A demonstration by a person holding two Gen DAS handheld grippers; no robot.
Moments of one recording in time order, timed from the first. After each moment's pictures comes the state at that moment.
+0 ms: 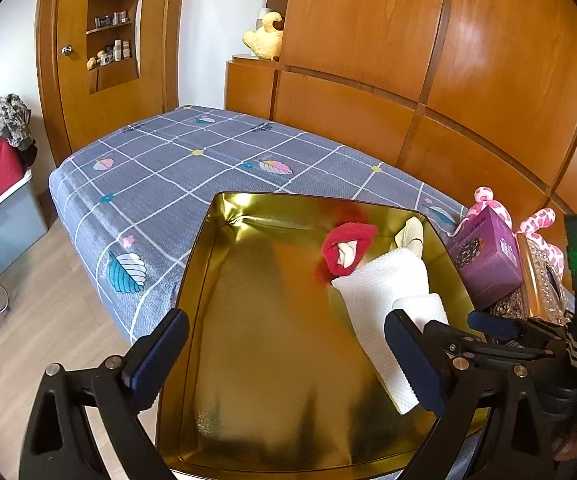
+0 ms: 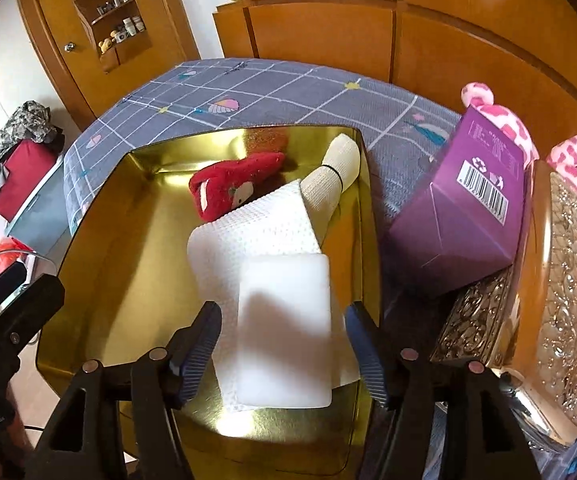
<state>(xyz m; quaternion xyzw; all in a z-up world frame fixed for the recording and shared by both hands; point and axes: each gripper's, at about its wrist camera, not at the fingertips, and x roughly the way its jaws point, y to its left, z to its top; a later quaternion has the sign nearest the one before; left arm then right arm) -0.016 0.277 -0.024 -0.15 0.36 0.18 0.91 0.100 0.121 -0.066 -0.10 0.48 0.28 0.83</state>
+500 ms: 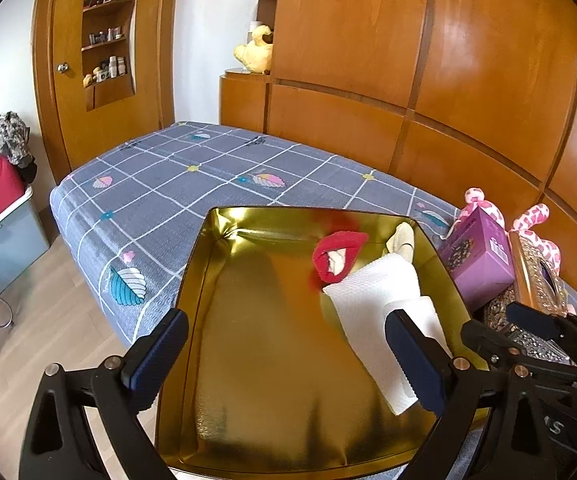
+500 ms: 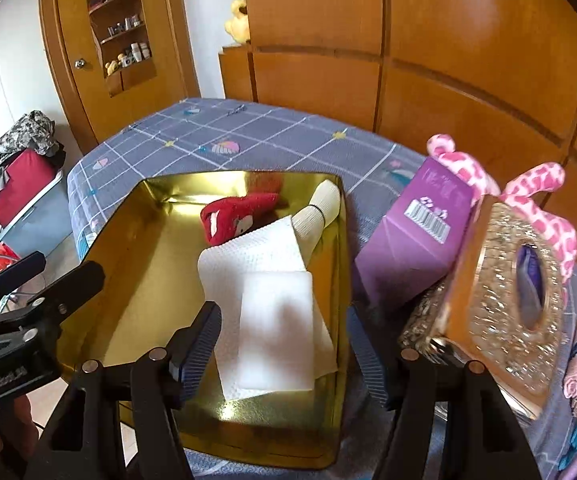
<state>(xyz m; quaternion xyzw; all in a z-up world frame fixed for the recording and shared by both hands) -0.020 0.264 -0.015 -0.12 0.34 0.17 0.92 0.060 0.099 -0.031 -0.11 0.39 0.27 0.87</state>
